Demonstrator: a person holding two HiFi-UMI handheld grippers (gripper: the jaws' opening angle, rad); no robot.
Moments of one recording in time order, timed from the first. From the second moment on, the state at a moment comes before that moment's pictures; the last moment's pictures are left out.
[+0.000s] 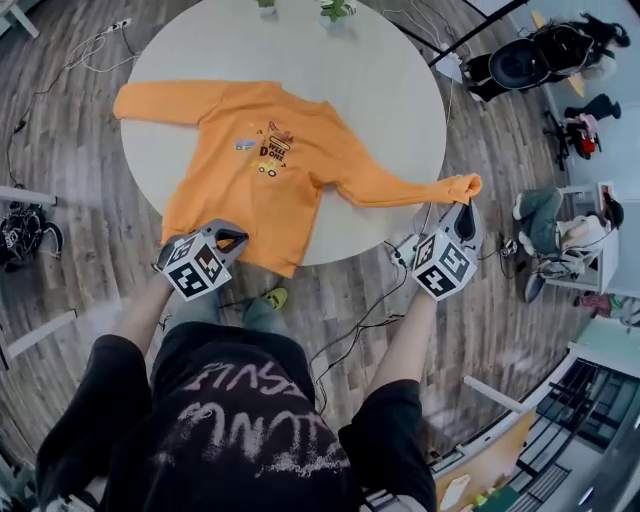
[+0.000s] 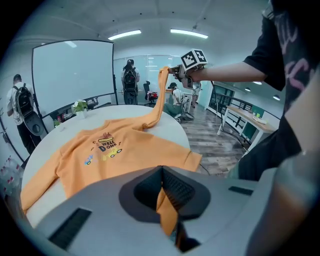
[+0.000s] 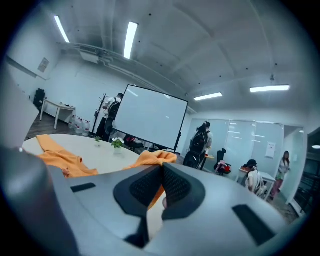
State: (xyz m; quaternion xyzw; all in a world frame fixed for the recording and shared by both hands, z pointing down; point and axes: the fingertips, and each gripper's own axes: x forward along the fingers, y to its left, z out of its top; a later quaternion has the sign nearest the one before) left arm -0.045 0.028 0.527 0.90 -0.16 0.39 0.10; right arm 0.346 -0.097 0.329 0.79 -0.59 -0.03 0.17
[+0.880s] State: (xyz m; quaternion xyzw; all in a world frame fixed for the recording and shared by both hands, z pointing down) left arm -0.285 -0.033 0.540 0.89 -0.23 0.35 0.16; right arm -0.065 -0.254 0.422 0.61 -0.76 -0.01 0.23
